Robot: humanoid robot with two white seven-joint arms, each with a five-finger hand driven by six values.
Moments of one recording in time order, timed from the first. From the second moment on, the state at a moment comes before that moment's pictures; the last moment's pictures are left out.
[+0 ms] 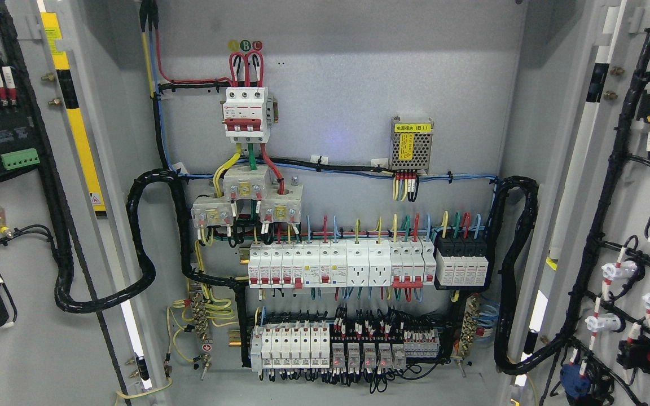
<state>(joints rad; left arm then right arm) 0.34 0.32 0.29 -1.71 0.61 -0.20 -0.57 0.43 -0.22 -0.24 -2.08 -0.62 -0.53 0.34</state>
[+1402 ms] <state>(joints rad) 0.13 0.11 0.09 -0.62 0.35 -0.20 -0.57 0.25 -0.13 0.21 -0.77 -0.29 -0.51 0.34</state>
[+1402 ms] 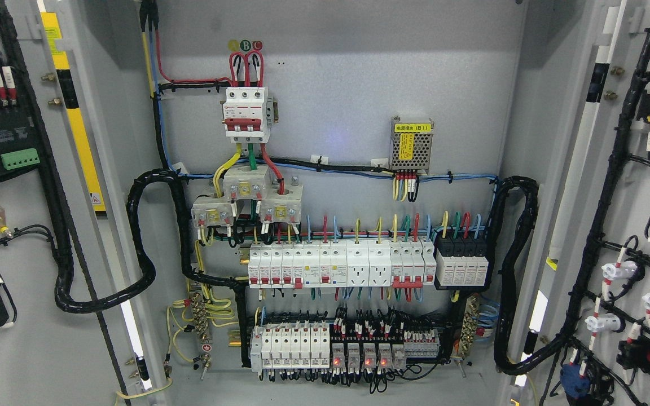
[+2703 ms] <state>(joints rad) 0.11 0.10 -0.04 -0.11 0.14 -0.18 -0.18 0.11 -0.06 0.17 -0.22 -0.13 0.06 0.09</state>
